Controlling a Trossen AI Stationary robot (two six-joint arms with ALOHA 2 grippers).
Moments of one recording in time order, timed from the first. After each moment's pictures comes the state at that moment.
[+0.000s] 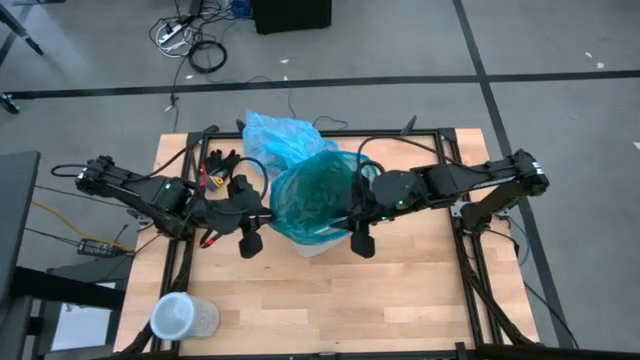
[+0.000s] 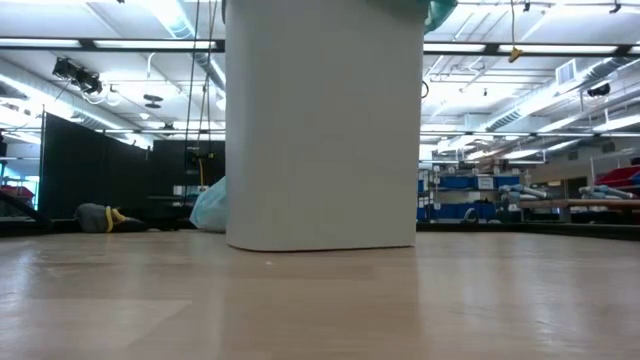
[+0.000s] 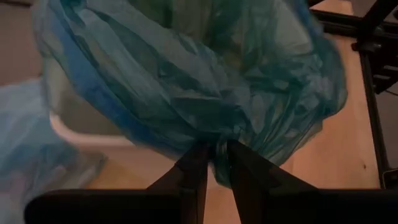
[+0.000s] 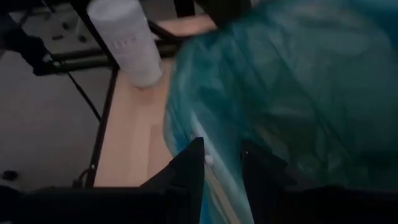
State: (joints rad) left arm -0.36 1.19 1.30 -0.86 -0.49 -0.46; right arm 0.24 1.50 1.62 -0.57 0.18 0.25
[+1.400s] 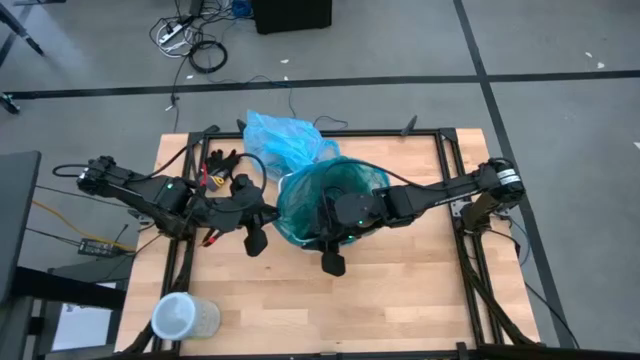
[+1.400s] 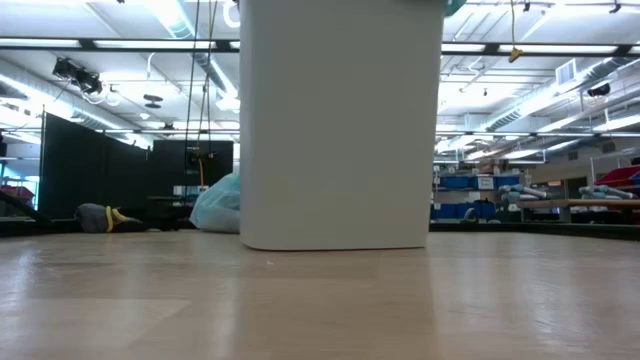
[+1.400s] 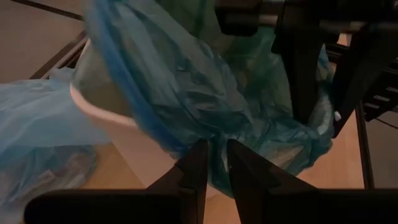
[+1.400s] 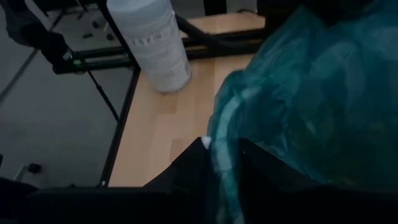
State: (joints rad) left arm -0.36 1.19 1.30 -0.80 -0.51 -0.53; right arm 0.24 1.72 1.62 -0.30 0.06 0.24
